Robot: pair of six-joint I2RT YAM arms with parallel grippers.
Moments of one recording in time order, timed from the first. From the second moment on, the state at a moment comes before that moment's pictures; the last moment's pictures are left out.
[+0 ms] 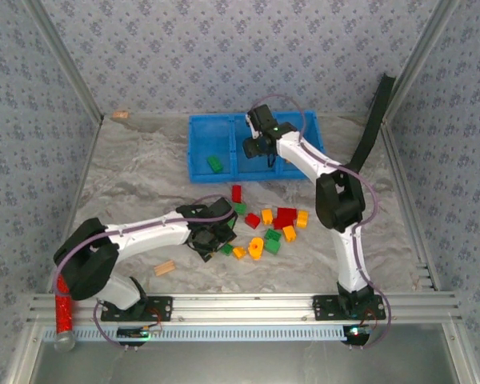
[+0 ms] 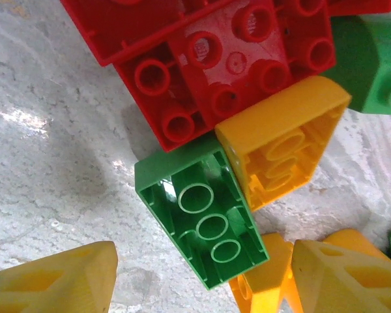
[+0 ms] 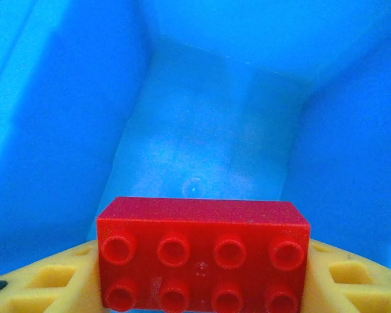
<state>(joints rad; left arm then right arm) -0.95 1.49 0.87 -0.66 0.02 -1.57 0.50 2.20 1.94 -0.67 0.13 0.07</state>
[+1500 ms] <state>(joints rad) -0.96 1.58 0.86 -0.66 0.04 -1.58 0.51 2.24 1.95 -0.71 0.08 0.04</state>
